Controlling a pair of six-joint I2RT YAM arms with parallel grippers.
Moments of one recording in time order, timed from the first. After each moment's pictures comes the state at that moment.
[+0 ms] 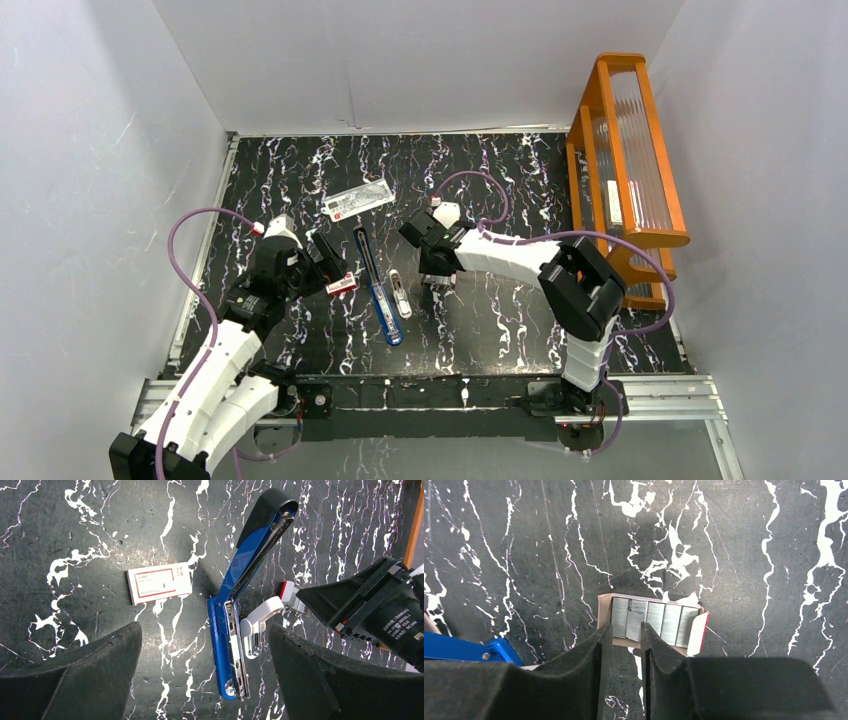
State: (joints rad) left arm -0.32 0.76 0.62 -0.54 -0.06 -0.69; right arm 0.92 1.84 1.27 -0.57 0.38 0.91
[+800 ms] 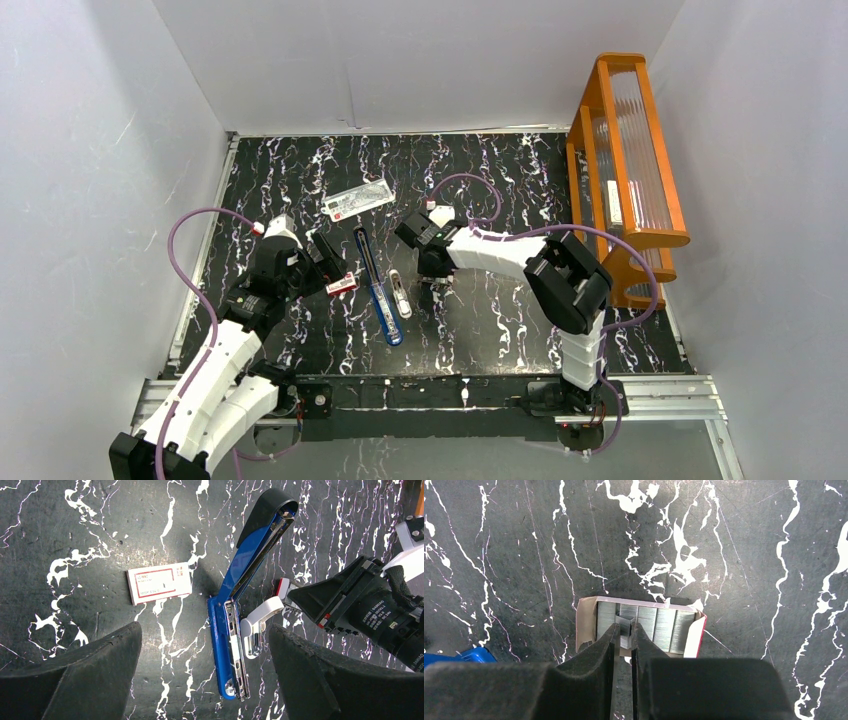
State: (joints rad) left arm -0.32 0.76 0.62 -0.54 -0.06 -0.69; right arm 0.92 1.92 1.32 -0.60 0.35 0.88
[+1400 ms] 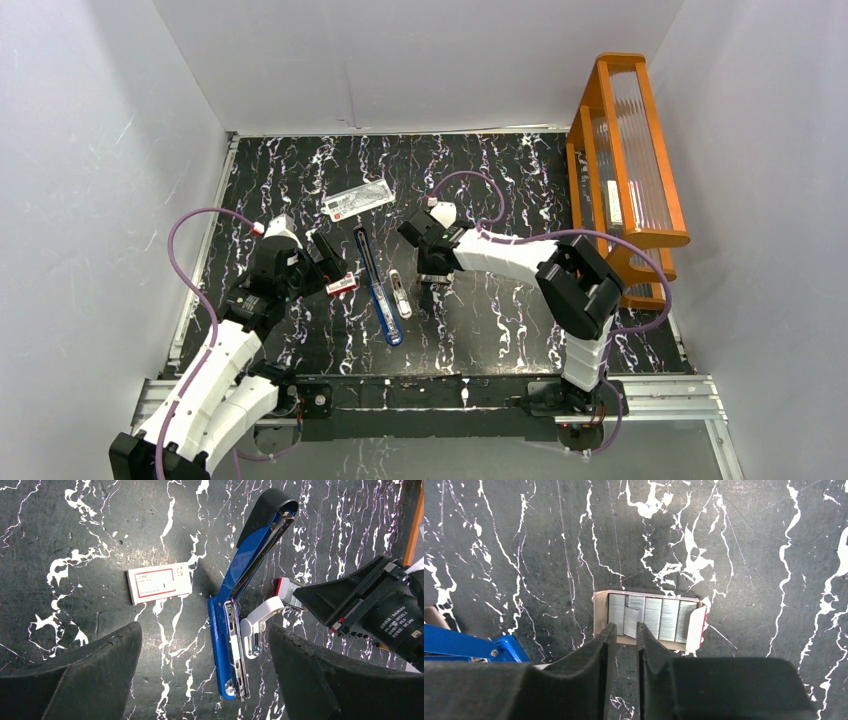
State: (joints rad) left arm -0.32 0.76 0.62 -0.54 -0.06 -0.69; right arm 0.92 1.85 1.28 -0.53 0.35 0.88
